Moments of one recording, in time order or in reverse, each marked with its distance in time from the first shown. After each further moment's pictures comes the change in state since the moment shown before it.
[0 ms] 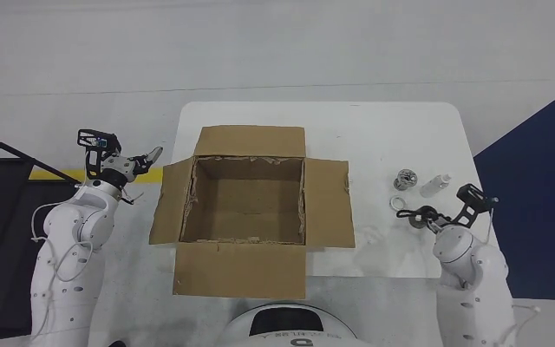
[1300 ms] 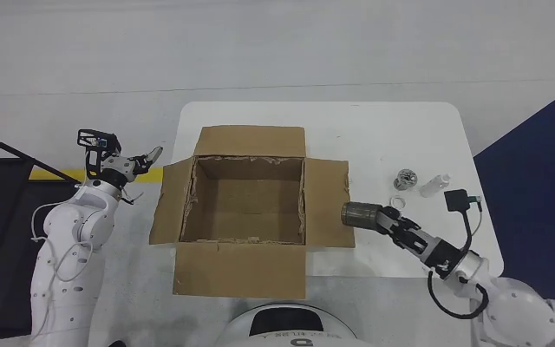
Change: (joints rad) left arm 0.000 0.000 0.000 0.000 0.000 0.000 0.000; right arm -0.309 -0.006 0.152 -0.365 1.109 -0.744 0.042
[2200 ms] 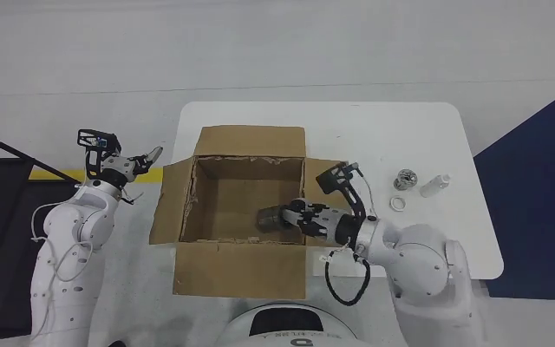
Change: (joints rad) left arm 0.000 0.000 0.000 0.000 0.000 0.000 0.000; right arm 0.427 0.025 -0.677 0.055 -0.606 0.160 0.096
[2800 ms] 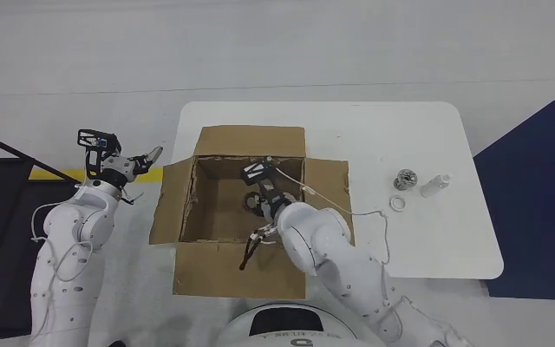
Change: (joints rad) left arm 0.000 0.000 0.000 0.000 0.000 0.000 0.000; right arm 0.378 -0.065 -0.512 0.422 -0.660 0.354 0.009
